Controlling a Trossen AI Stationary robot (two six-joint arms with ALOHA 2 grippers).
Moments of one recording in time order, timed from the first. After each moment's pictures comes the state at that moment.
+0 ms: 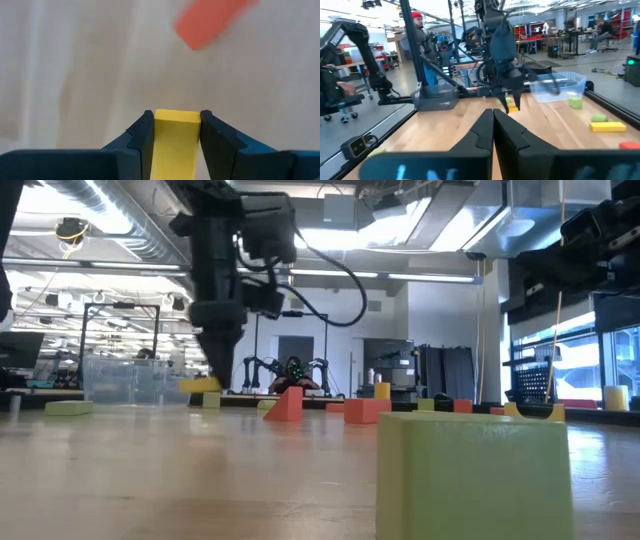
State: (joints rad) left arm 0.16 1.68 1.09 -0.71 -0.15 -0.15; right arm -0.87 0.01 0.01 0.17 -0.99 0.26
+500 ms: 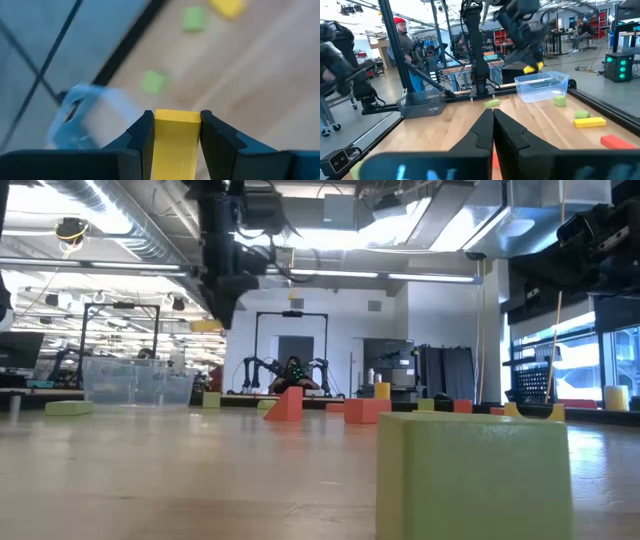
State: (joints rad) left arm 0.49 1.54 1.31 -1.01 -0.47 -0.22; right arm -0.87 0.01 0.01 0.16 -0.91 0.28
